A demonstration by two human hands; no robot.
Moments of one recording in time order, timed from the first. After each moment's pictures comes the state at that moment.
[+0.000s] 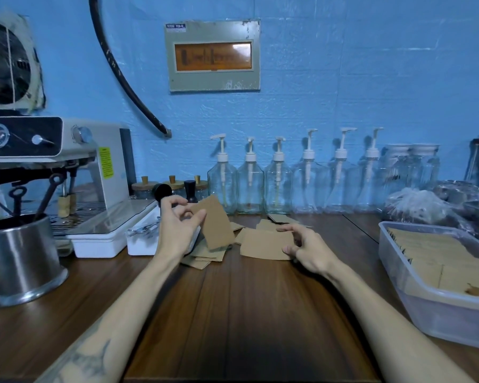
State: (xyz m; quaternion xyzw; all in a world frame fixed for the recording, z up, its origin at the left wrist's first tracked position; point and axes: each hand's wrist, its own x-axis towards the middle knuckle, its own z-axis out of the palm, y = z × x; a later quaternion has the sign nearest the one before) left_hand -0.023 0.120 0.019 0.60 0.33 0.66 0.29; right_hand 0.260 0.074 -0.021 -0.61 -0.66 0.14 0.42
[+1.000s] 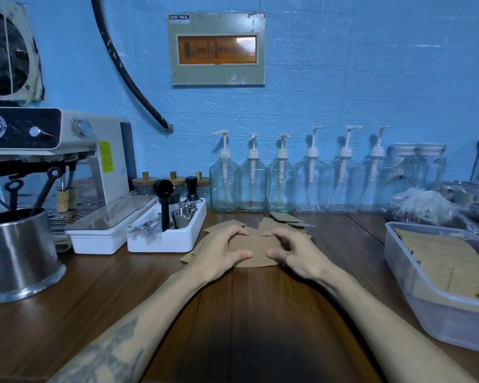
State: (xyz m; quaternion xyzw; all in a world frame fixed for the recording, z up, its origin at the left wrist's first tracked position) left_hand 0.012 0.124 -0.024 0.84 0.36 0.38 0.13; right_hand 0.228 0.072 -0.022 -0.54 -0.72 0.19 0.40
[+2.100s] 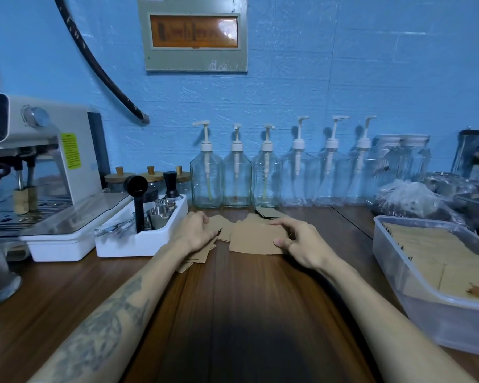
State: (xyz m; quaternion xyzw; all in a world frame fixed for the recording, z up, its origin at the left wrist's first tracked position) left_hand 0.028 0.217 -0.017 0.79 0.56 0.25 0.10; right_hand 0.268 0.079 -0.014 -0.62 -0.66 0.13 0.40
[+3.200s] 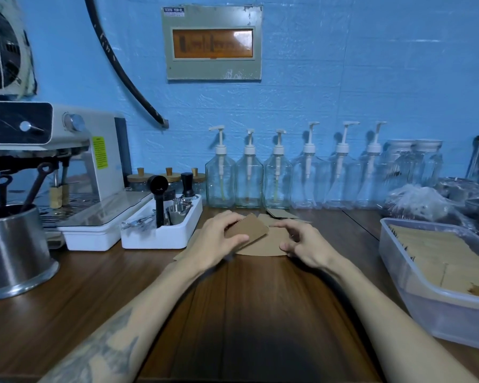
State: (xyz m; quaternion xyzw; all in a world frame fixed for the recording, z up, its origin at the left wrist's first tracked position) left_hand 0.017 0.129 -0.011 0.84 0.34 0.39 0.17; right_hand 0.261 0.080 -0.019 -0.58 -0.69 0.18 0.40
